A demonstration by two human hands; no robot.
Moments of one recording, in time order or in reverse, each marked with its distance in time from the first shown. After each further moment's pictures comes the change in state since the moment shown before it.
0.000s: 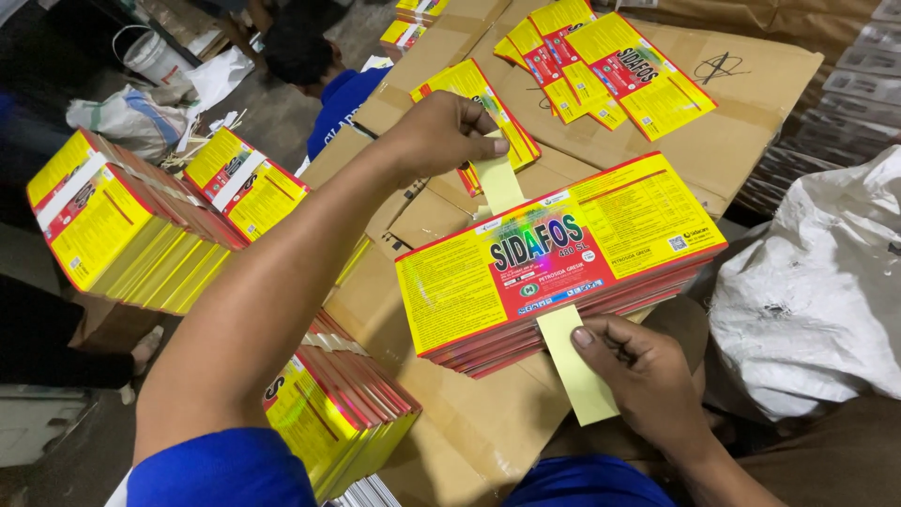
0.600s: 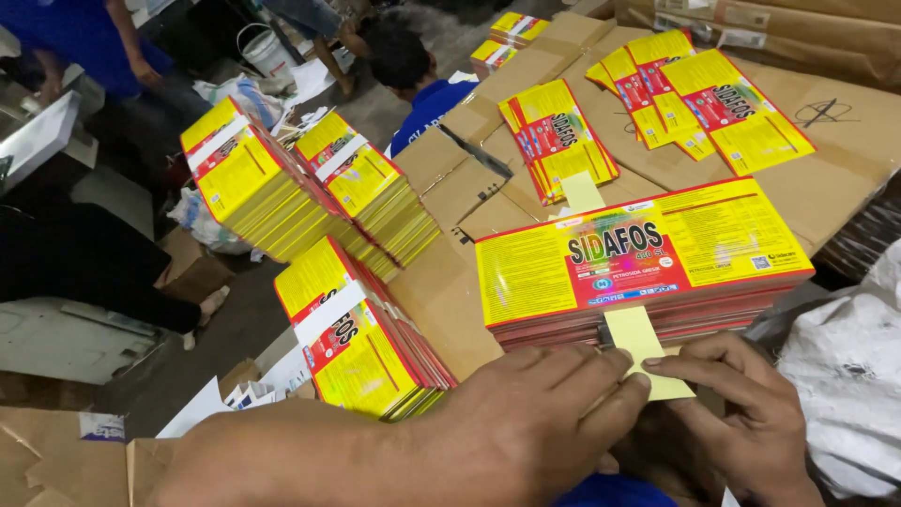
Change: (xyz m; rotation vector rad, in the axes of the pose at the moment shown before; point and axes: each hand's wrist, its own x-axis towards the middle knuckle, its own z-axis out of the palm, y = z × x) left_hand -0.288 0.112 0.104 0.557 0.178 0.729; right_hand -0.025 -0.001 -0.034 -0.352 -0.029 -0.593
